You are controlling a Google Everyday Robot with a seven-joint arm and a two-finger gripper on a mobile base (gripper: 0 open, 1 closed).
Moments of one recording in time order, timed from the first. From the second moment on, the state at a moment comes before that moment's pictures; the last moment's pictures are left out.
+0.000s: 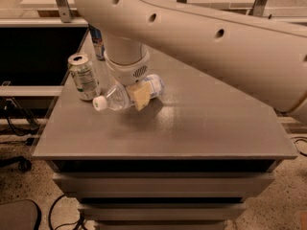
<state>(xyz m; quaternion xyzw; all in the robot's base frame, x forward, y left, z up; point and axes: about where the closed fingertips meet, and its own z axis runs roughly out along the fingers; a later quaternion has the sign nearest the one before) 0.531 0.044 0.858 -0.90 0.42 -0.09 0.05</state>
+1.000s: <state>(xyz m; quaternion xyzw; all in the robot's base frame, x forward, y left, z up) 0.533 0.049 0.841 -0.90 0.43 -0.05 0.01</state>
